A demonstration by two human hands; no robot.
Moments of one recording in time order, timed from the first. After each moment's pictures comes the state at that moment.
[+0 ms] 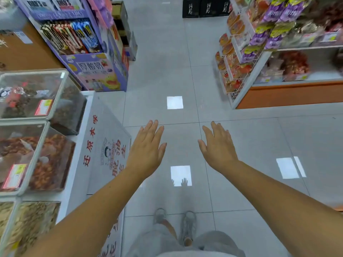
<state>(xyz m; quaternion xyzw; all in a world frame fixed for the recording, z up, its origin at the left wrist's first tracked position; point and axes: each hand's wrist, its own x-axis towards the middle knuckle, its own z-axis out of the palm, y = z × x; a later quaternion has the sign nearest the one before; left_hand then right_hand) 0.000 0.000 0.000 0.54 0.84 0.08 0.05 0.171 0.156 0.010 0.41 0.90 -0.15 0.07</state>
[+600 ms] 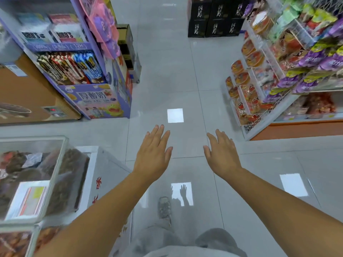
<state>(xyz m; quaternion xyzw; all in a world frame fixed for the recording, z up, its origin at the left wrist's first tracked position) -0.256 0.185 -0.008 0.54 0.83 0.10 0.06 -0.083 0.332 -0.006 0.43 0.89 -0.15 0.07</state>
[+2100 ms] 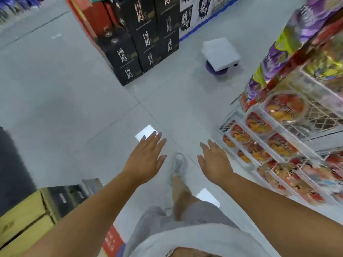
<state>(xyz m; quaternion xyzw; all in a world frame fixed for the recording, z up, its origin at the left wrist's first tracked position) -0.921 1.199 -0.063 0.82 0.55 -0.05 0.15 -0.672 1.199 -0.085 0.65 0.70 -0.26 0.11</state>
